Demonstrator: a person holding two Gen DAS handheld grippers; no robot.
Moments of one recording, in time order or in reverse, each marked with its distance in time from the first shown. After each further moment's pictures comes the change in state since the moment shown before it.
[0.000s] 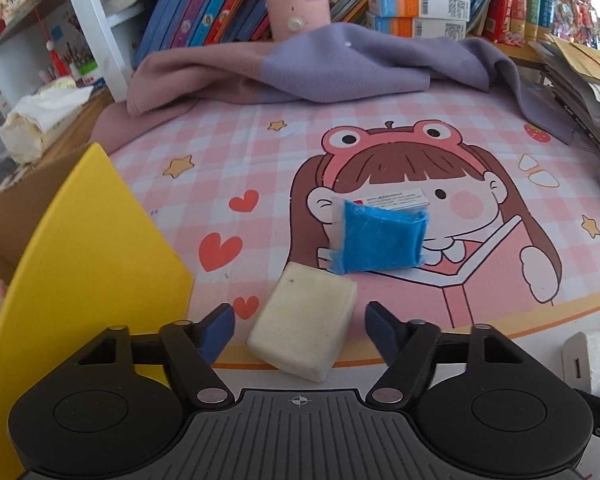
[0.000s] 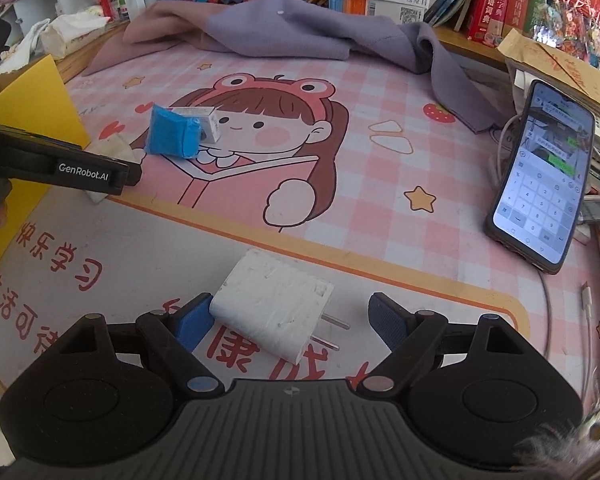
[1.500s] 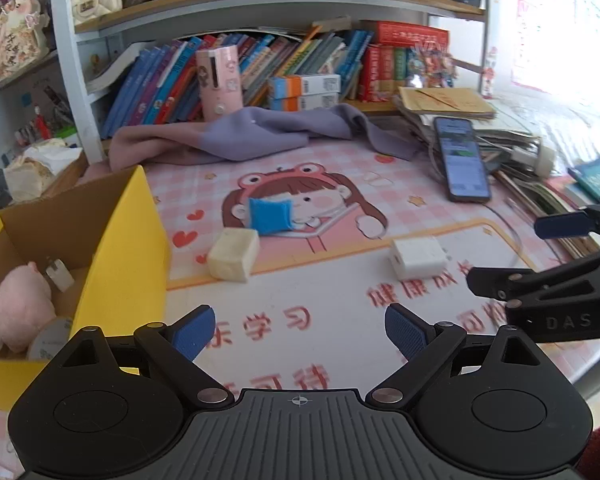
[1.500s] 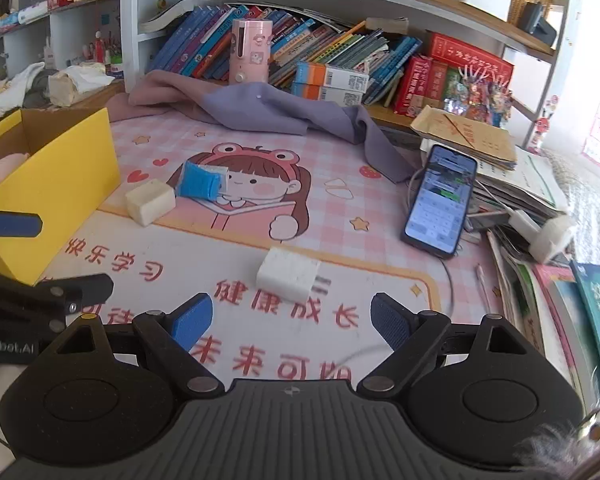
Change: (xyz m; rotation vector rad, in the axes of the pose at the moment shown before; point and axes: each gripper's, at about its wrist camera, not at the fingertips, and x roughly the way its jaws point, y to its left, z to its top) left arm -0.151 0.003 -0.100 0.121 -0.248 -0.211; right arm -0.123 0.064 -0.051 0.033 -0.213 -0.202
